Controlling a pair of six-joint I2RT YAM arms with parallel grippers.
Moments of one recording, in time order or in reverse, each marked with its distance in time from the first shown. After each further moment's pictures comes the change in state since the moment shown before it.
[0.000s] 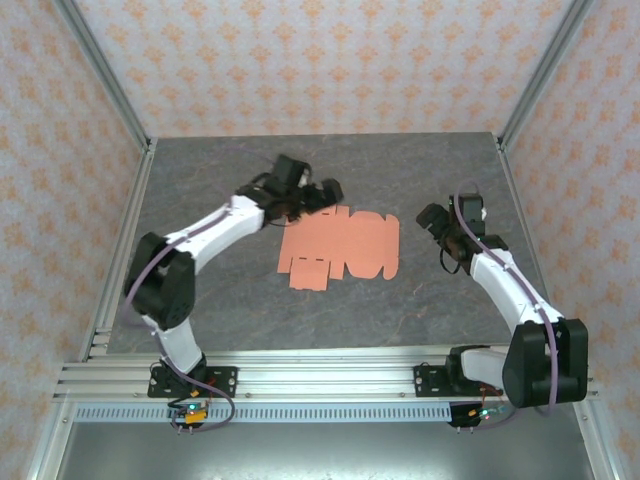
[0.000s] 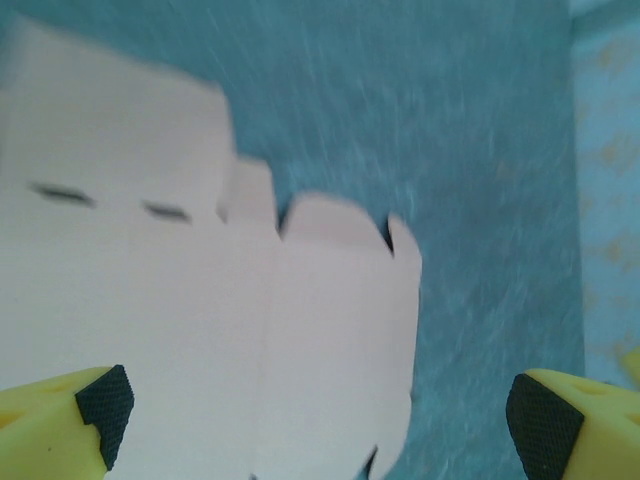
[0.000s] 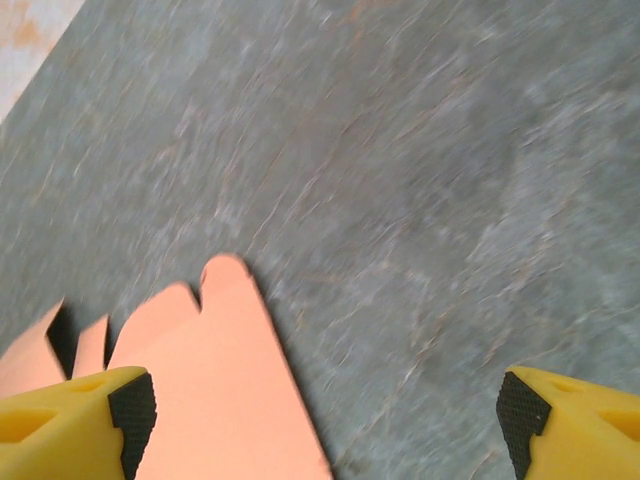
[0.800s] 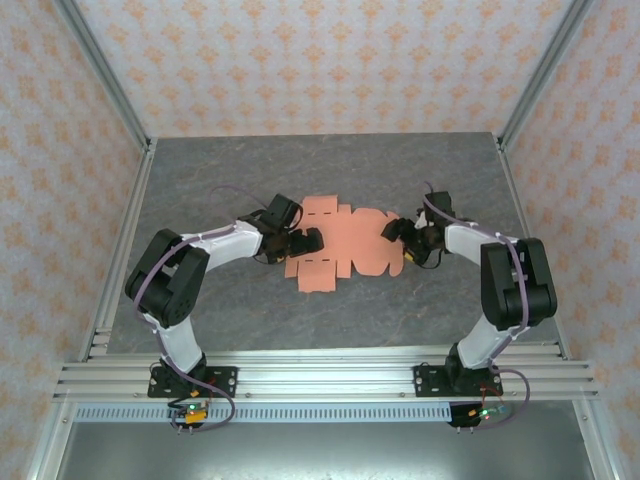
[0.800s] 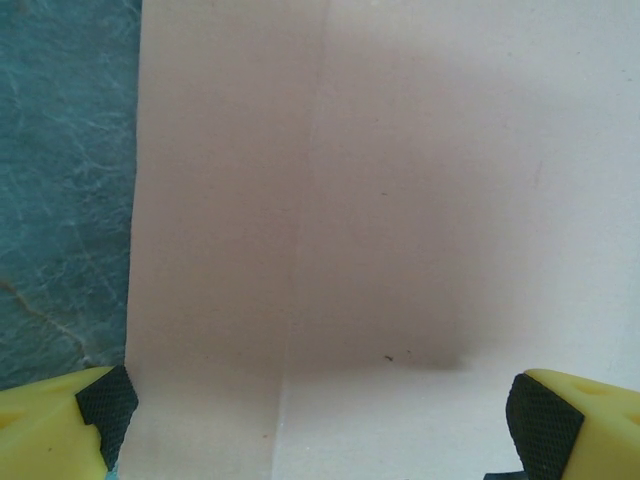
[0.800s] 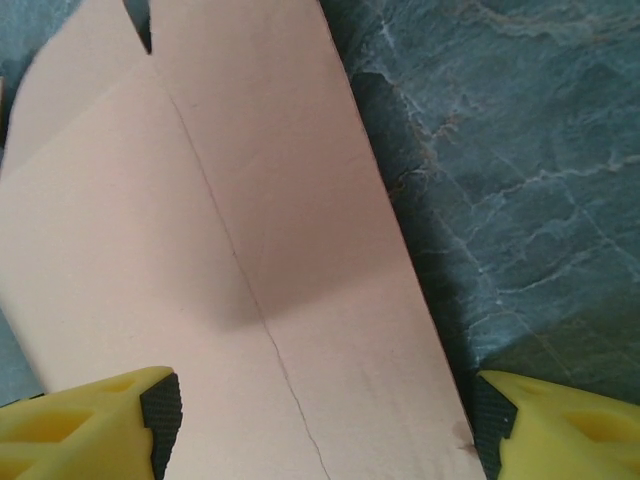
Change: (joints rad) left arm -0.012 0.043 -0.323 0.045 -0.023 0.066; right arm 0.033 0.457 0.104 0.068 -0.459 -0.085
